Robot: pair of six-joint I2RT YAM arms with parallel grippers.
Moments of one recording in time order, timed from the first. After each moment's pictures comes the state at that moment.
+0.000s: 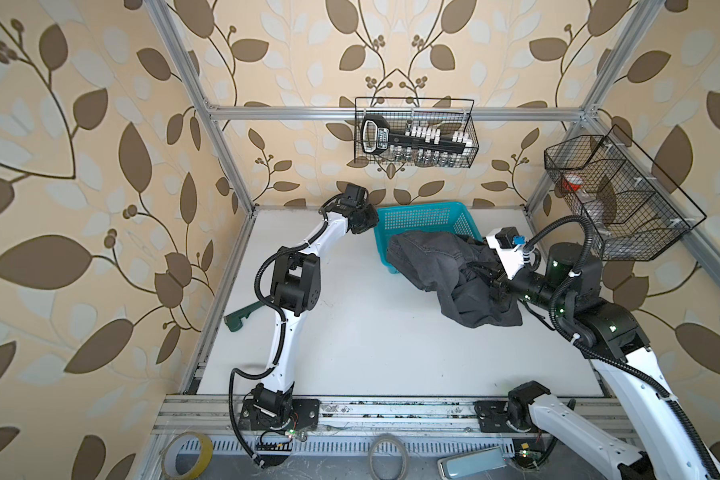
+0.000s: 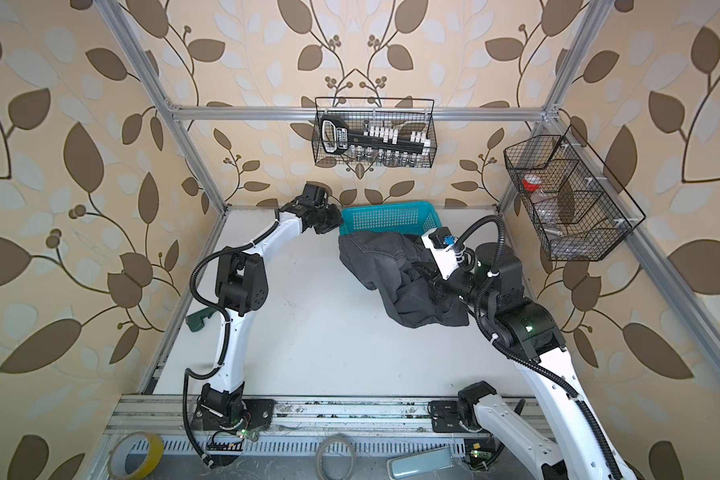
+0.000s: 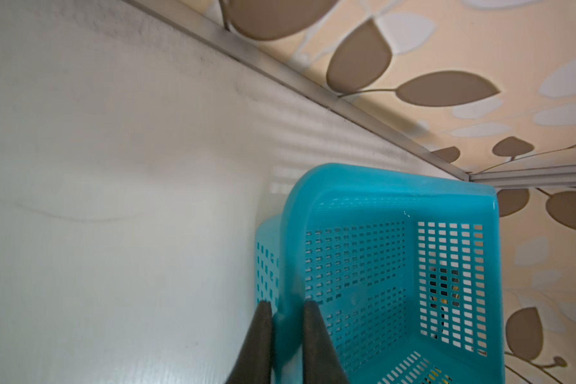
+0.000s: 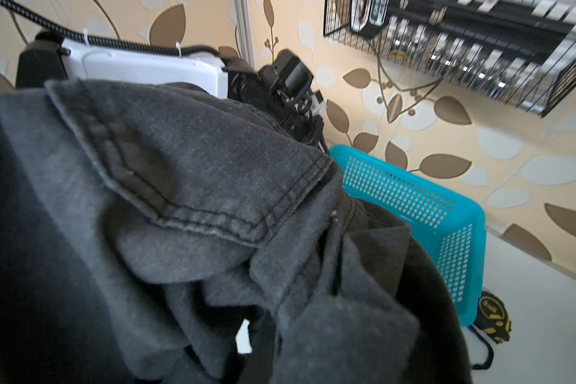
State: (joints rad) left arm -0.30 2.35 2.14 -0.55 0.24 -0.72; right arm 0.34 0.83 1.15 -0.71 -0.32 -0.15
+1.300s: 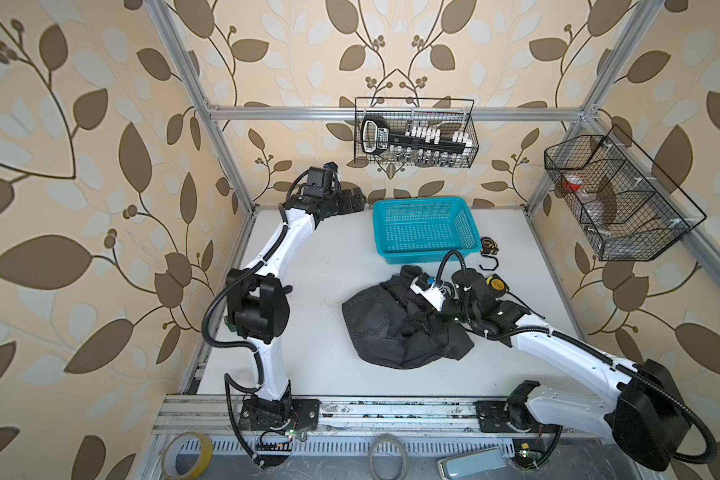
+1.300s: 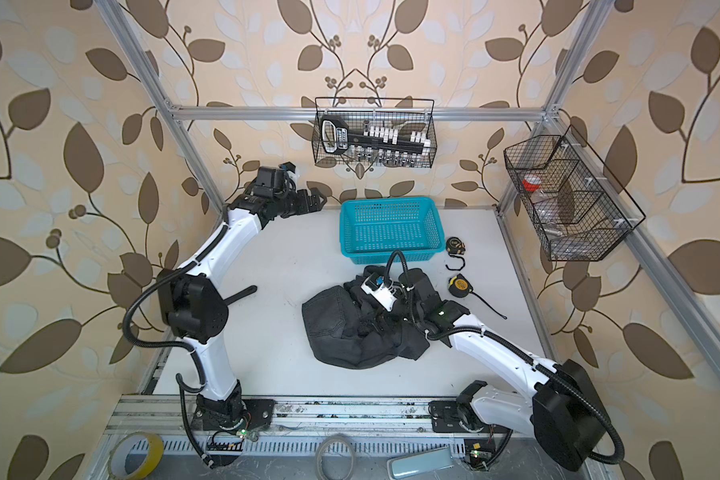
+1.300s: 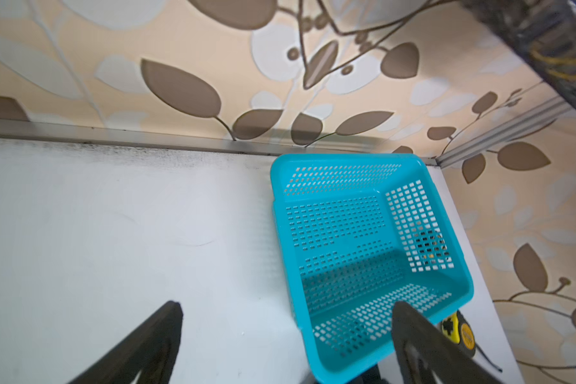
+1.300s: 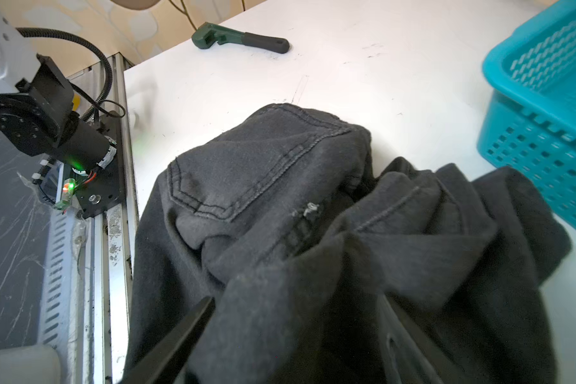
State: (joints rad) left arm -0.22 1.84 1.80 -0.59 0.26 -0.35; right arm 0.57 1.14 0.71 -0.26 -0.43 -0.18
